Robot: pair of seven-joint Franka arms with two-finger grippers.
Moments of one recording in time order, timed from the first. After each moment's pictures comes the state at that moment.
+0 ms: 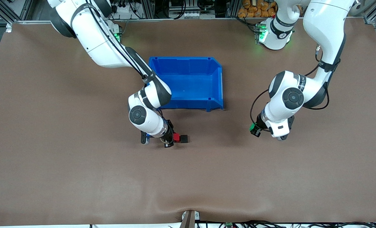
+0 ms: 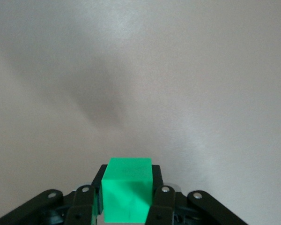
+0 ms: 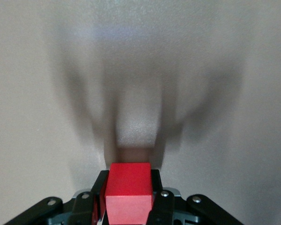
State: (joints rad) left arm -0.15 0.43 -0.21 -1.92 0.06 2.37 -1.53; right arm 0.46 0.87 0.13 -1.46 0.22 2.49 1.92
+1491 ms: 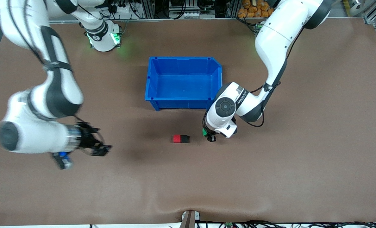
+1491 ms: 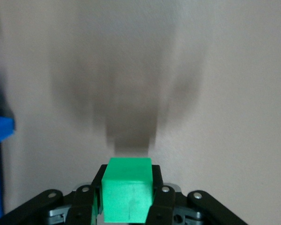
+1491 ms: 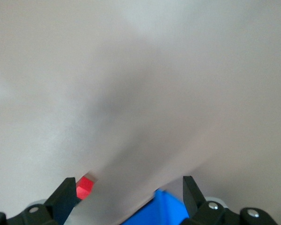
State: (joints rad) left arm -0.46 0.83 -0.21 -1.43 0.06 2.29 -2.34; right arm 0.06 0.64 0.10 -1.09 0.17 1.60 0.90
